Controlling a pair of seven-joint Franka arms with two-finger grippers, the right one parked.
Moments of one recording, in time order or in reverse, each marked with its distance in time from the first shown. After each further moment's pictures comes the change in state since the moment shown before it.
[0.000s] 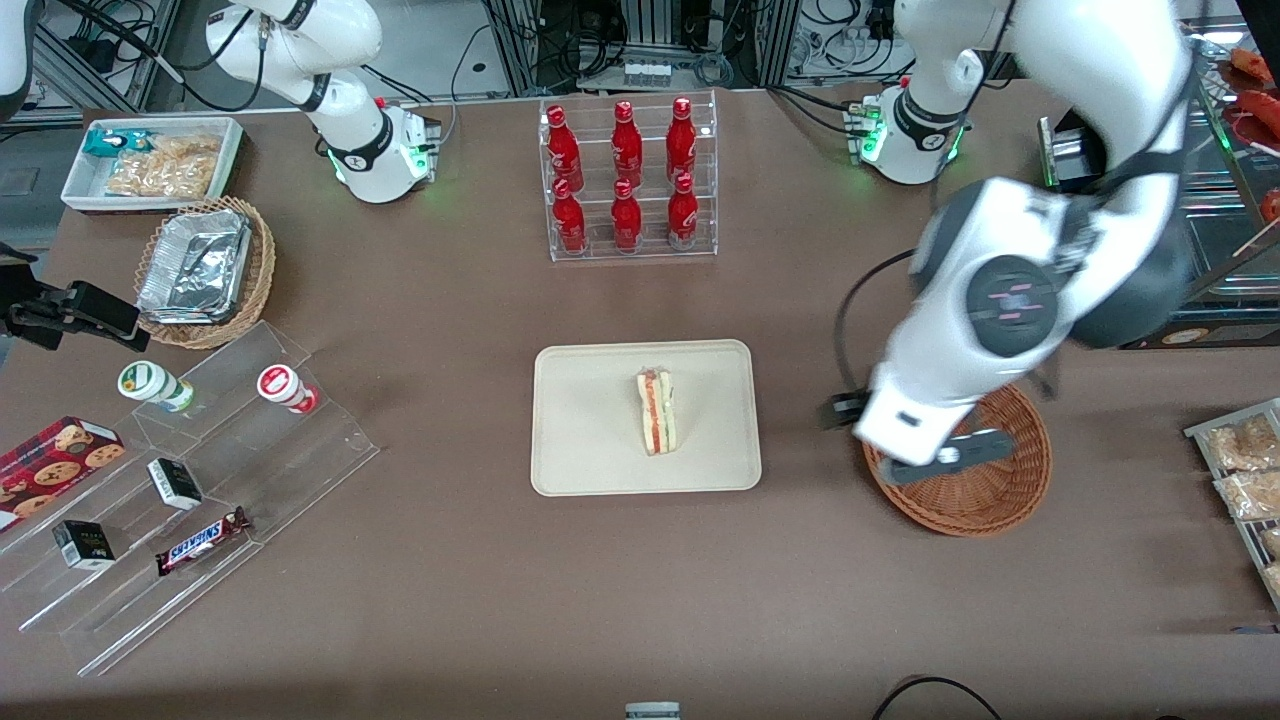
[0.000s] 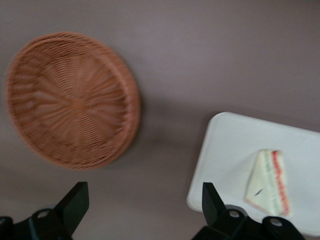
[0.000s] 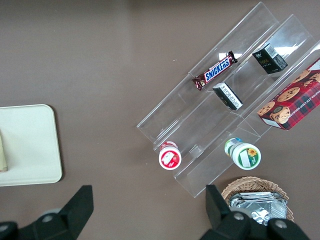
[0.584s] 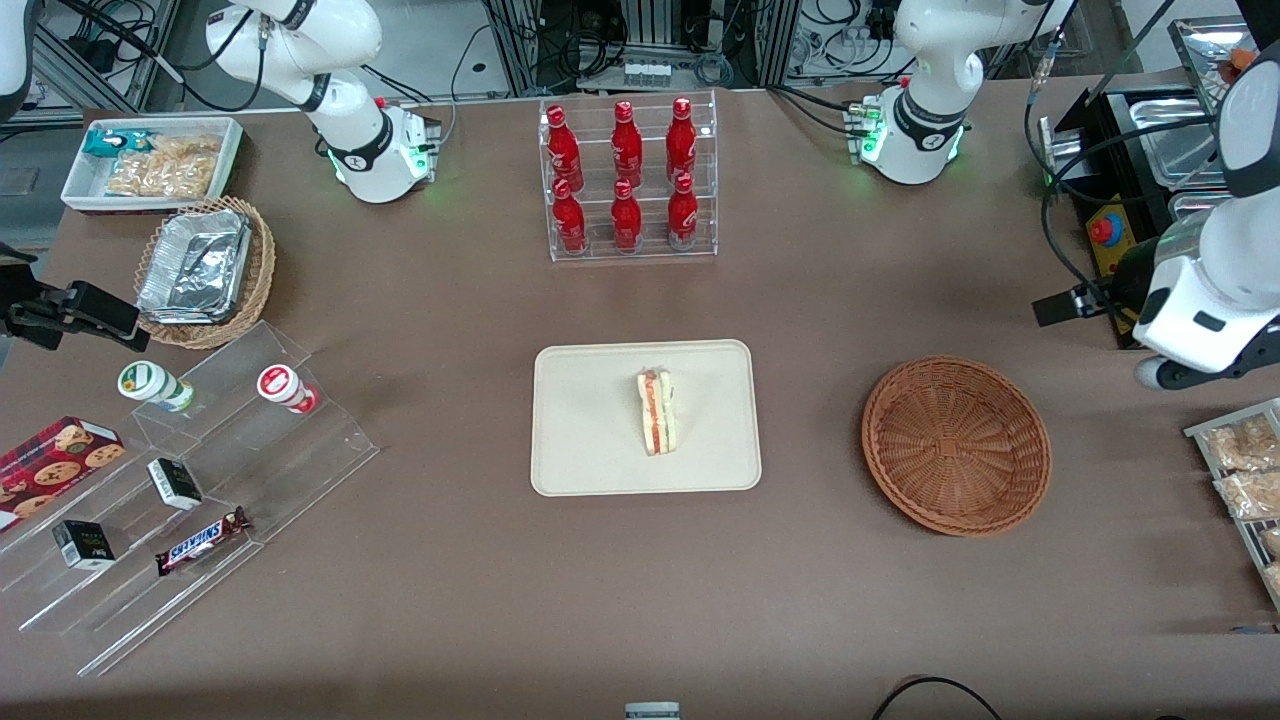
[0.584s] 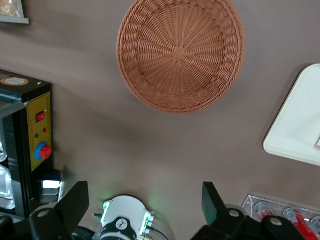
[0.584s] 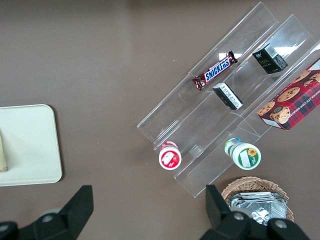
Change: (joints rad) arm 0.241 -0.196 0.002 -0.044 -0.032 -0.311 0.239
